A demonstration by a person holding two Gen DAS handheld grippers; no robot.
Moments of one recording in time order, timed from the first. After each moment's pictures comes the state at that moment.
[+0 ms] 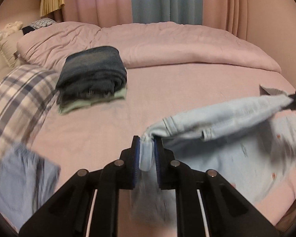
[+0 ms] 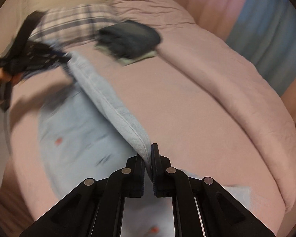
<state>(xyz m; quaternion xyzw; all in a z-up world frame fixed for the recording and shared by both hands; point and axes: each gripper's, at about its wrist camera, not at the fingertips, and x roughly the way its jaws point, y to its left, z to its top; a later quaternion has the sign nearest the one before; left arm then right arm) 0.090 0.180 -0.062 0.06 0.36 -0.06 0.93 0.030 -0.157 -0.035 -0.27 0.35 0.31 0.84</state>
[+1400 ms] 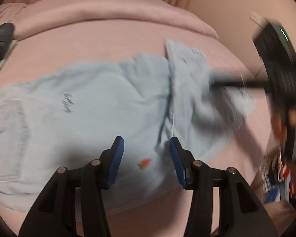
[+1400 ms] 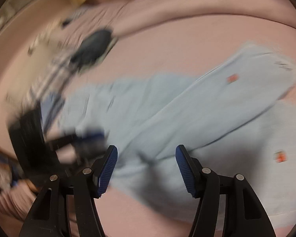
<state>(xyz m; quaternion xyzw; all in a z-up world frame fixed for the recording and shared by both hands) 0.062 -0.053 -0.145 0.02 0.45 -0.29 0.84 0.011 -0.324 -0.119 0.18 0.45 0.24 0.84</state>
